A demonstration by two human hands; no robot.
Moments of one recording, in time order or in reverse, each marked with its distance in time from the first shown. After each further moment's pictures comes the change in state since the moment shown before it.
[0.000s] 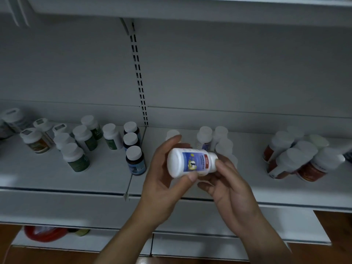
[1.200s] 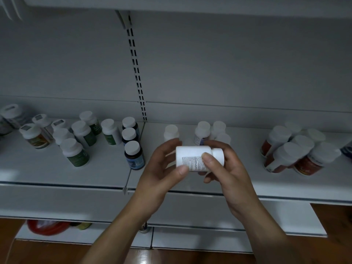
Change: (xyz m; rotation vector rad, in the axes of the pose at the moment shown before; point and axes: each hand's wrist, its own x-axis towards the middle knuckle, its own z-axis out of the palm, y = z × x) left_hand -0.001 -0.001 -0.012 0.065 -0.057 -0.221; right_hand 0.001 -0.013 -0.001 -0.473 0.033 -0.150
